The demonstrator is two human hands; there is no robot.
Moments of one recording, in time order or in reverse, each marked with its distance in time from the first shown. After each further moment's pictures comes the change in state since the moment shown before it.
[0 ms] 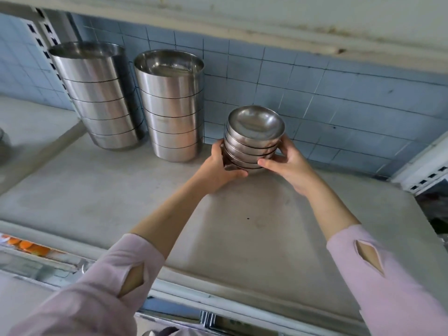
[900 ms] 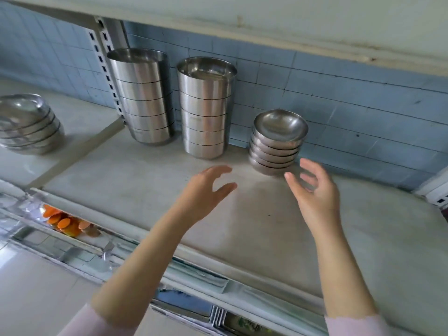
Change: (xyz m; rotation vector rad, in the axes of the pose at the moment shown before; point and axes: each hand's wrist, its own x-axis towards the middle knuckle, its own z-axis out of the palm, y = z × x) left_hand -0.124 0.011 -0.051 0.327 0.160 0.061; right_hand -0.095 -0.032 0.054 -0.205 0.444 -0.024
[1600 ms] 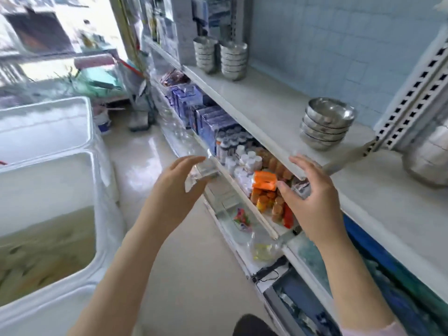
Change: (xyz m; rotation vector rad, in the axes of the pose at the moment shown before) left_hand -0.370 -0.209 -0.363 0.348 0.758 -0.429; right_hand -0.266 -0.213 0.385 0.030 -0.717 -0.673
